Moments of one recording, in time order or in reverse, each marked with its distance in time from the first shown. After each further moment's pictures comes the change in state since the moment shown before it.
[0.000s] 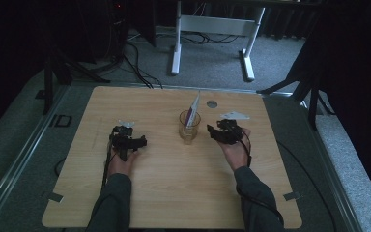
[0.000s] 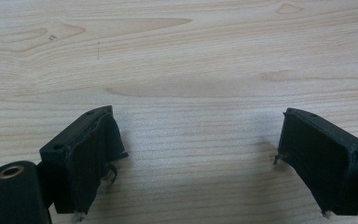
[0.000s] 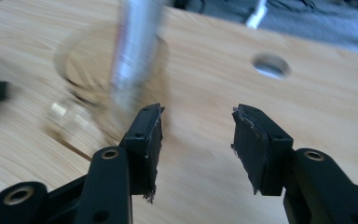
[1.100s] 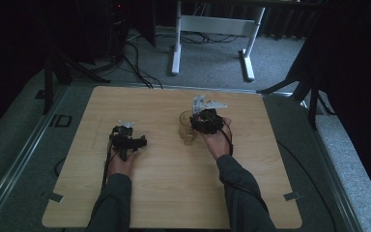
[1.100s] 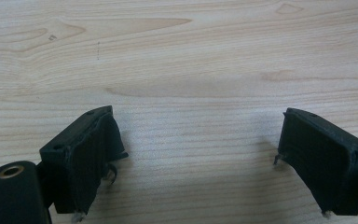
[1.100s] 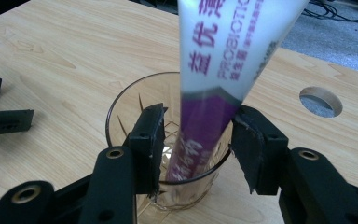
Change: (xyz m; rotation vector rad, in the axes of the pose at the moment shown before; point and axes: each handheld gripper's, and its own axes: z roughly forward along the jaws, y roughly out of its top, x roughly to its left) left arm 0.000 0.000 0.000 0.000 0.000 0.000; right arm 0.043 0.040 0.040 0.018 0.038 -0.050
